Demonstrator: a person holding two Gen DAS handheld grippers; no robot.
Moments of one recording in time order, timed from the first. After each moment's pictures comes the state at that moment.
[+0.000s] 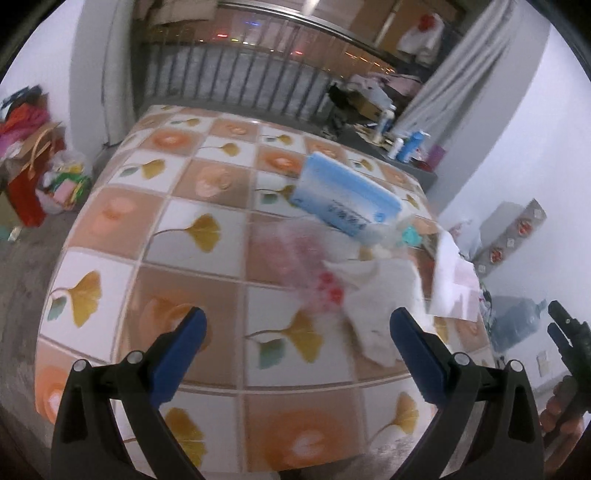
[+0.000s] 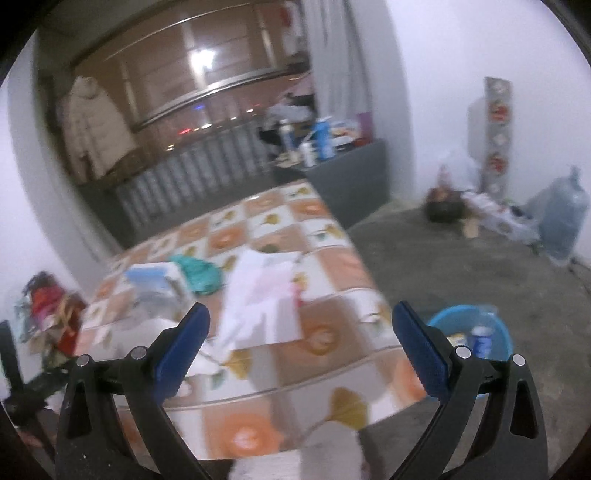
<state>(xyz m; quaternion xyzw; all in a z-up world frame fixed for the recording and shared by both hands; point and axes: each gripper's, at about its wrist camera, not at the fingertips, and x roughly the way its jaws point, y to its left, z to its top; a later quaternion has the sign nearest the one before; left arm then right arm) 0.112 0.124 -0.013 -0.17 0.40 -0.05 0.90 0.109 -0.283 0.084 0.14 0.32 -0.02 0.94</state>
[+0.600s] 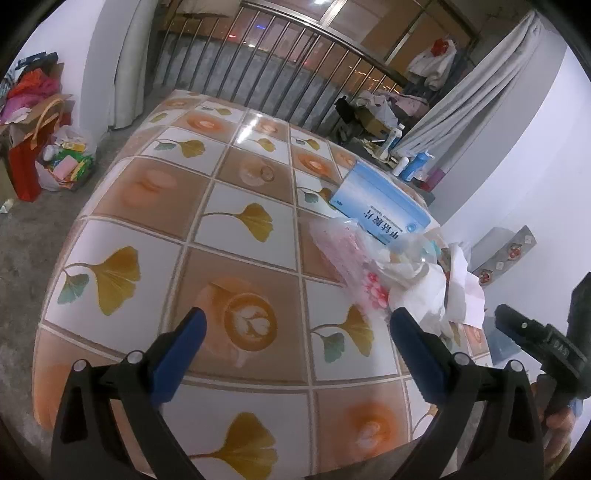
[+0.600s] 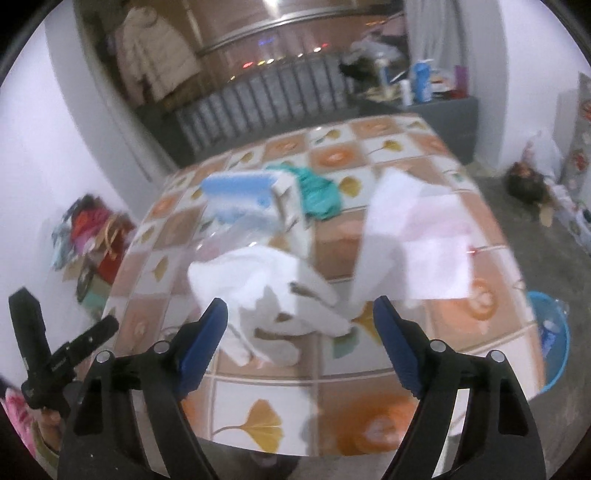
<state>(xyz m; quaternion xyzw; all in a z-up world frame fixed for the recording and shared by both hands) 0.102 0.181 -0.043 -0.22 0.38 -0.06 0.90 0.146 -0.162 0.046 0.10 0.42 0.12 0.89</state>
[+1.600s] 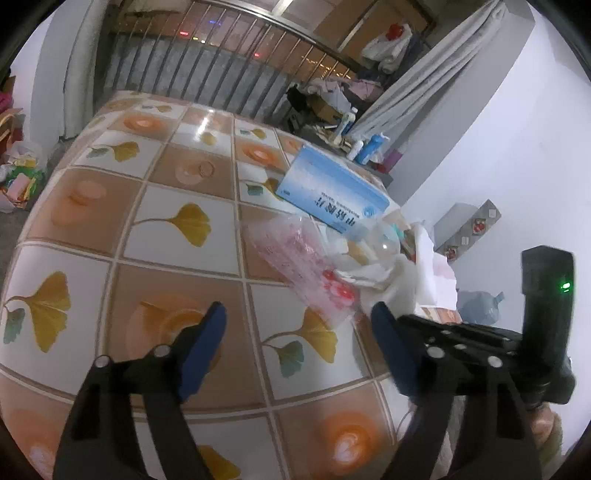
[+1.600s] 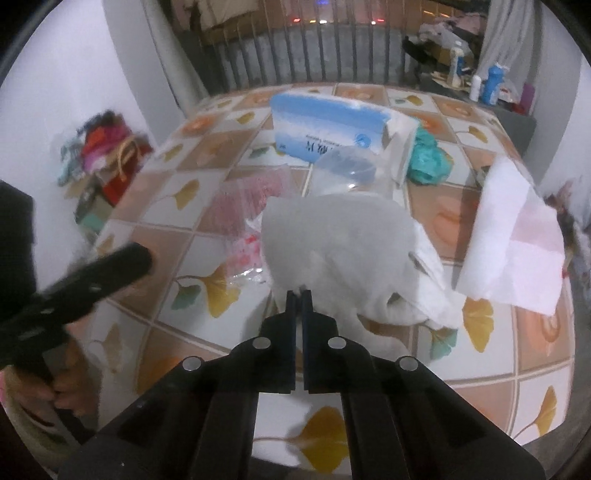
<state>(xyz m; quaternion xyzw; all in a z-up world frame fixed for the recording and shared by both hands) 0.125 0.159 -0.048 -0.20 0.38 -0.16 0.89 0.158 -0.088 0.015 0.00 0.48 0.18 0.86</state>
